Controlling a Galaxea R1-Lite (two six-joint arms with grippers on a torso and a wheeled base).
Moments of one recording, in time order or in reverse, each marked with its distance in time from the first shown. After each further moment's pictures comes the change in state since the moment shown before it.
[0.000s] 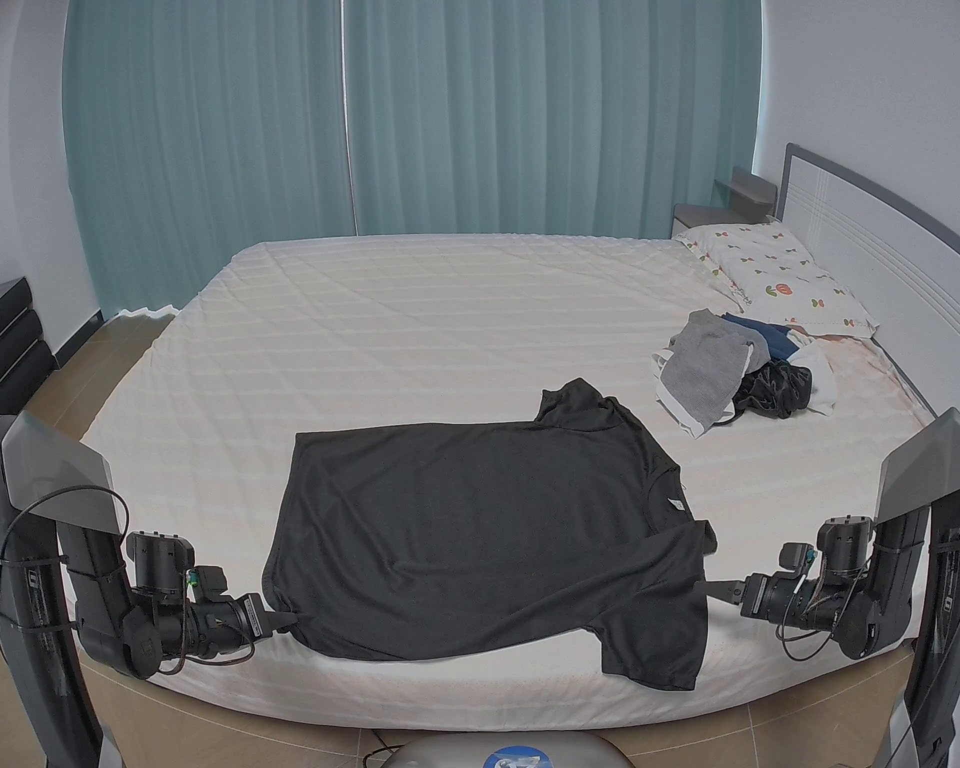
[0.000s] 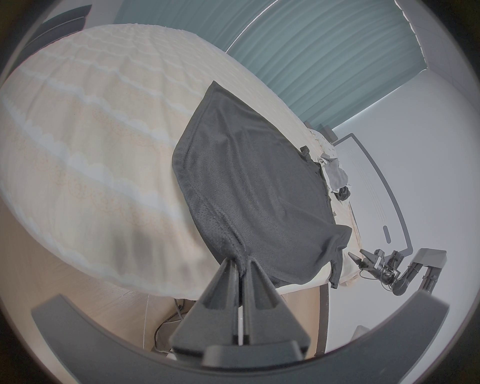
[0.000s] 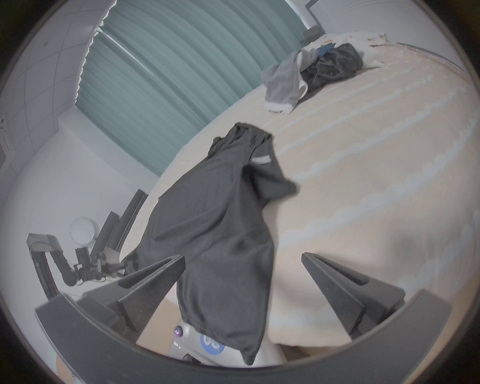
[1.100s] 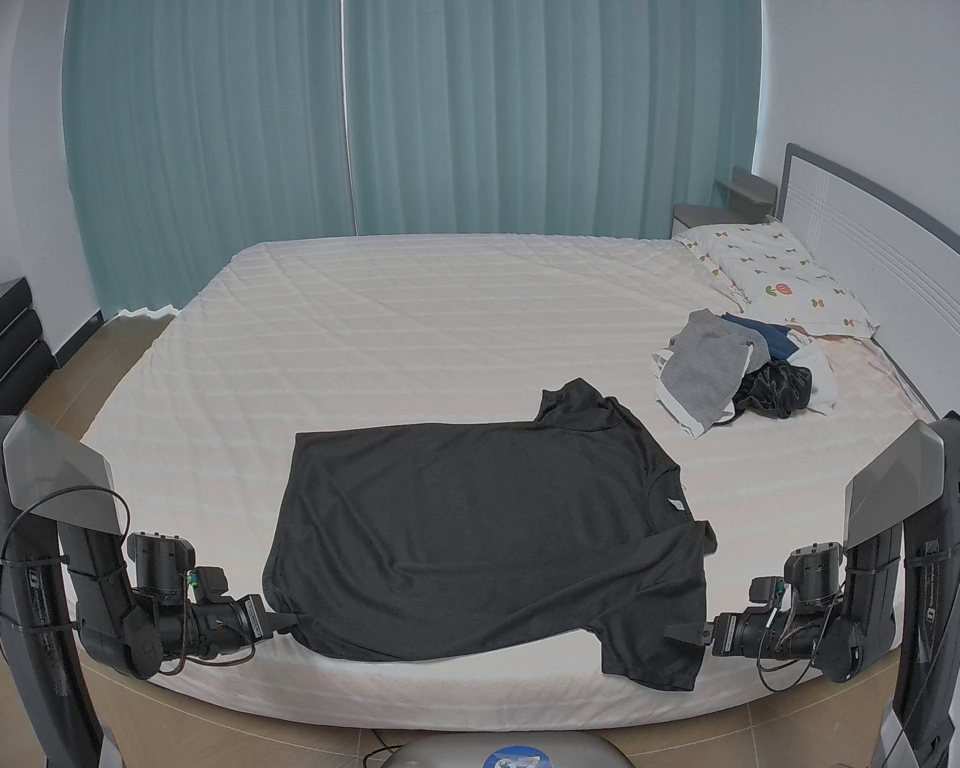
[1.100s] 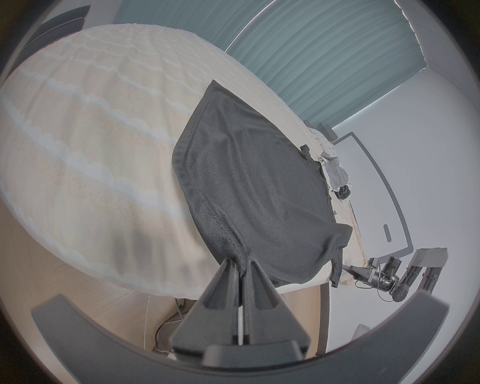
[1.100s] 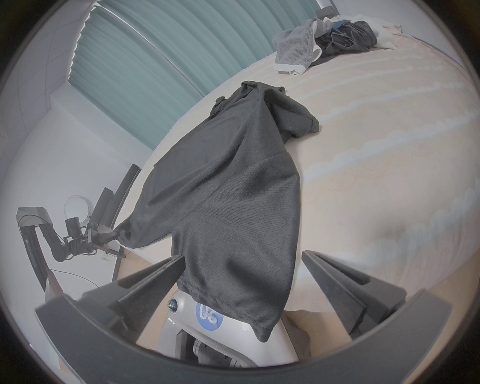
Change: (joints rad) left arm -0.001 0.004 0.000 0.000 0.000 0.006; right arm 0.142 0.062 0.063 0.001 -0.097 -0.023
